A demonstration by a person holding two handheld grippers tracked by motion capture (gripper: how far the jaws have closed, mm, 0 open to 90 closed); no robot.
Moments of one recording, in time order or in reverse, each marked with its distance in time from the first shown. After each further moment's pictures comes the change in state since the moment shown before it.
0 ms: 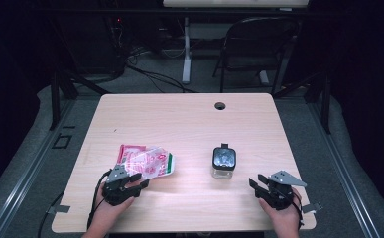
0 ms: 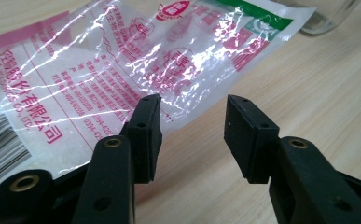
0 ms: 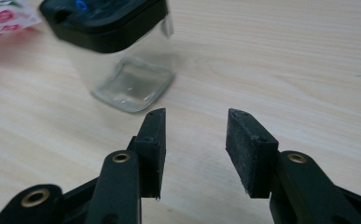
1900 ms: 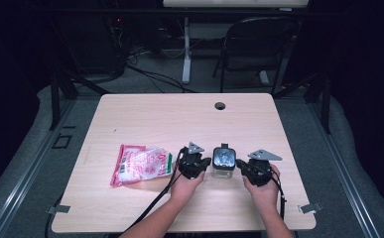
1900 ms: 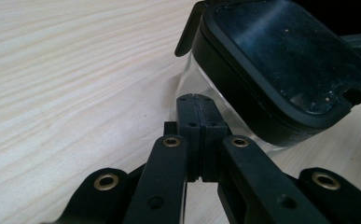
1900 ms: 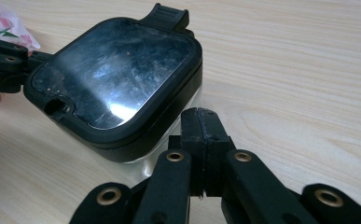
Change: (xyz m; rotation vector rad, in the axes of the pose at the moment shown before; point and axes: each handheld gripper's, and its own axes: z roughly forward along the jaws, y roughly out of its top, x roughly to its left) left arm -0.113 0.107 0.153 0.032 -0.091 -0.062; right arm 0.018 0.049 0.058 0.049 0.036 -0.009
